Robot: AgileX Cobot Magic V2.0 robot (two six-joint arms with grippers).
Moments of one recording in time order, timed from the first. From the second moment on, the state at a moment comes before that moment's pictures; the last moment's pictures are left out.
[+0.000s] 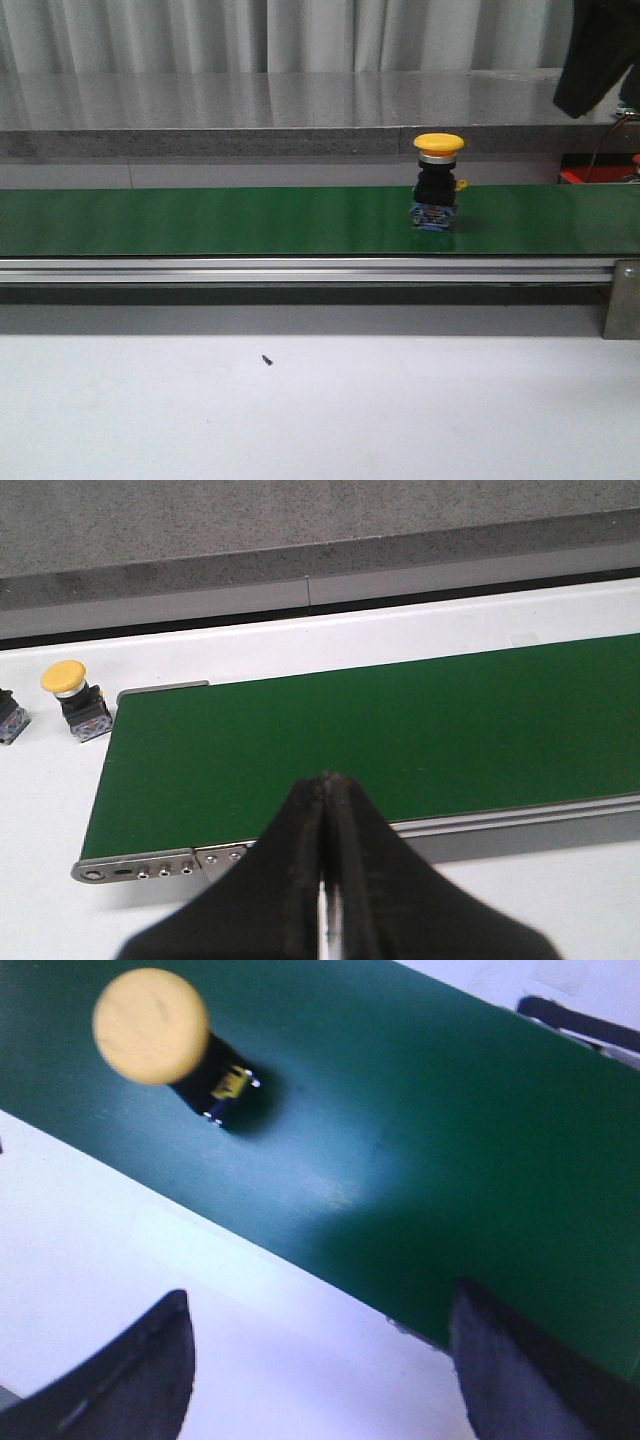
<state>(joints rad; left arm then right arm) 0.10 0.67 -0.64 -0.40 0.54 0.46 0.15 1.48 -1.26 0.23 0.95 -0.34</state>
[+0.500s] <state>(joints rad) 0.10 0.67 -0.64 -0.40 0.54 0.46 0.20 1.61 -1.26 0.22 0.89 -0.34</state>
